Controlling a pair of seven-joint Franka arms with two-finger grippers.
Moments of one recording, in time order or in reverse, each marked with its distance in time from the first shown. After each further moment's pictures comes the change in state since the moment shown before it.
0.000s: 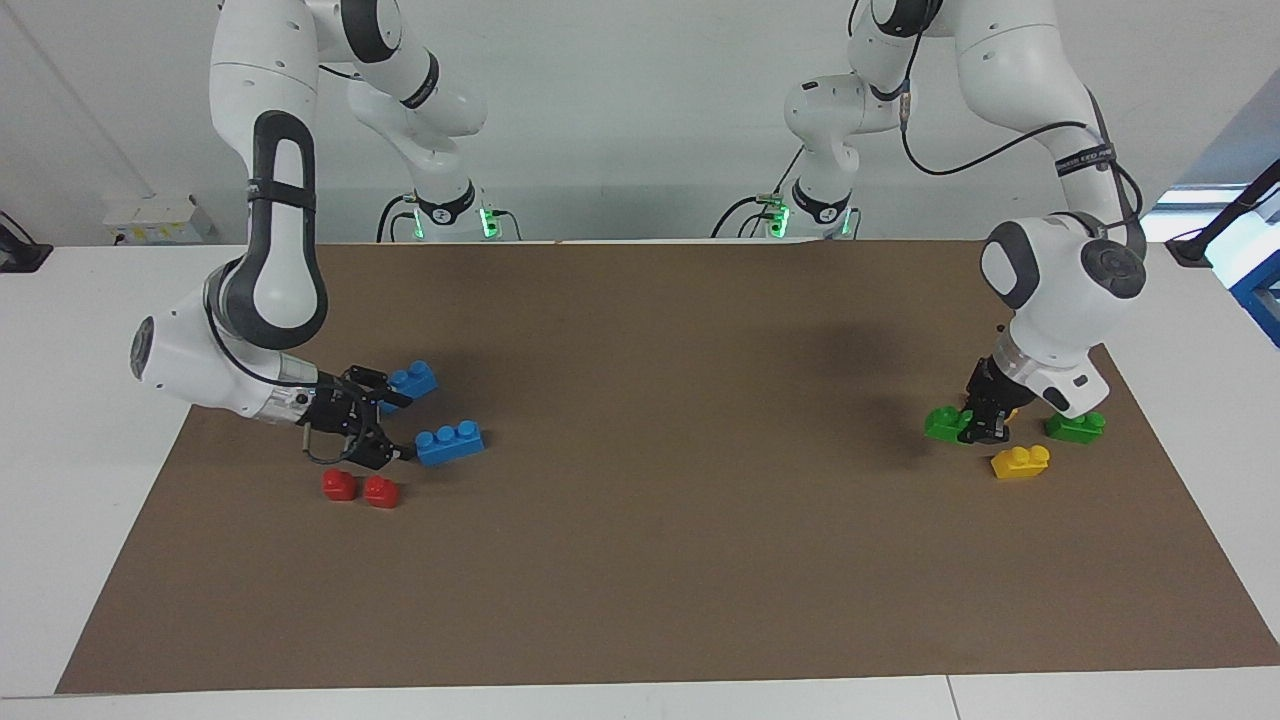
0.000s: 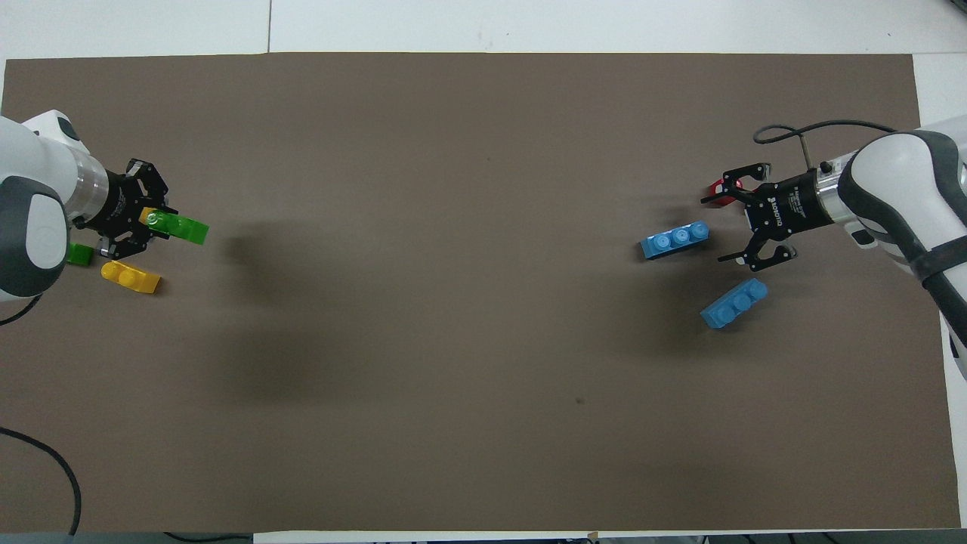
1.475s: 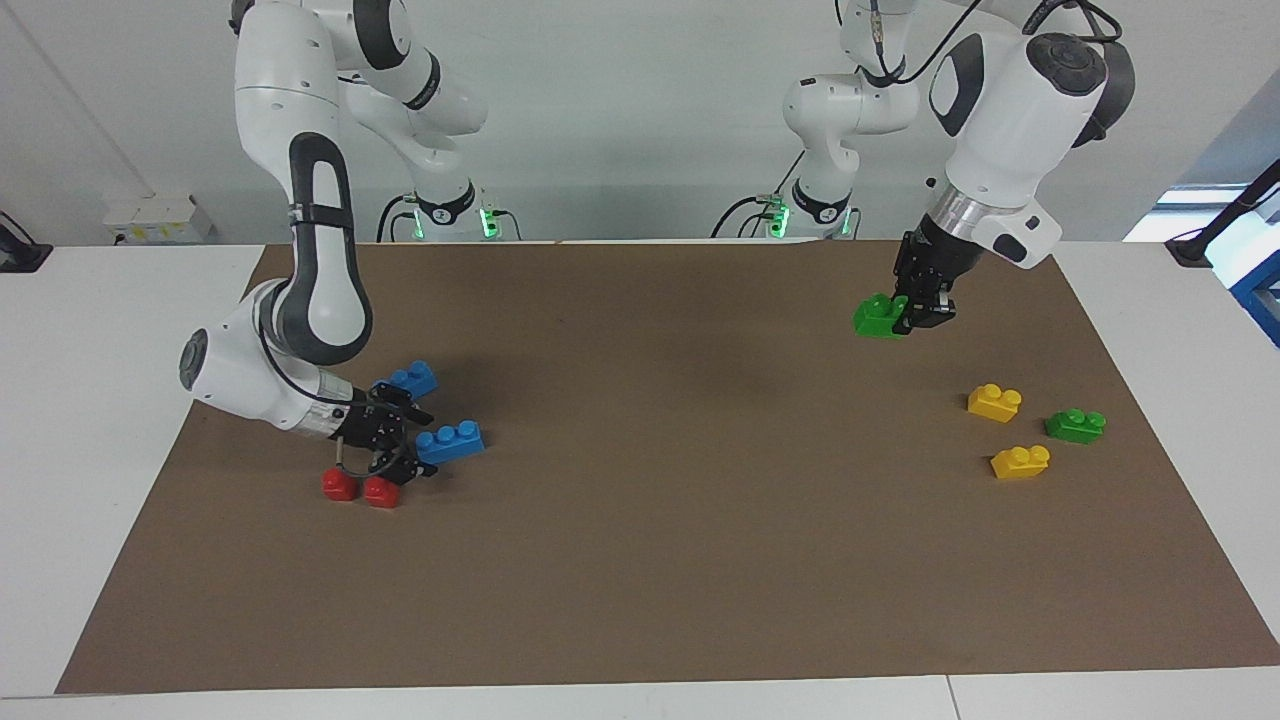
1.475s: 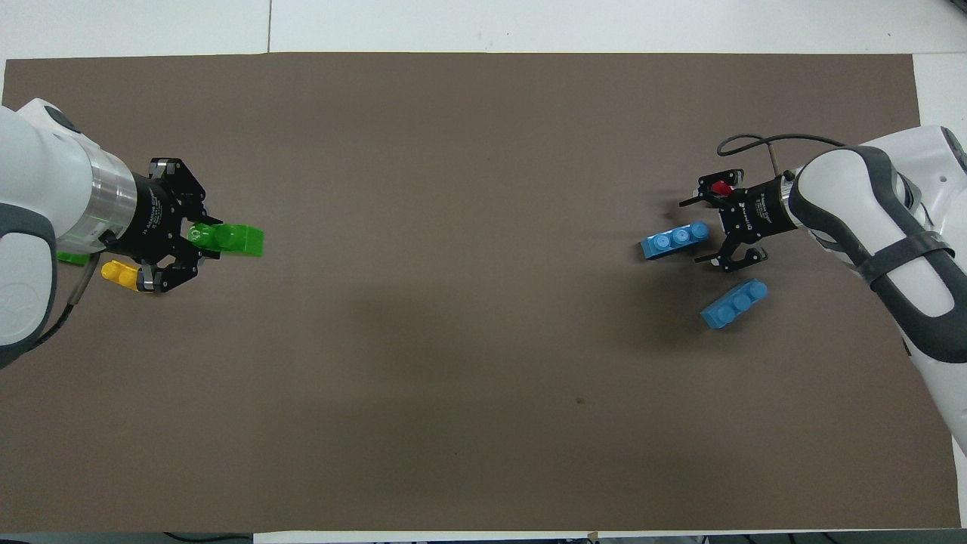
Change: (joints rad) left arm -0.118 -0.216 -0.105 0.069 -0.063 -0.260 -0.467; right arm 0.044 0.032 0.003 -0.043 0.001 0.128 0.000
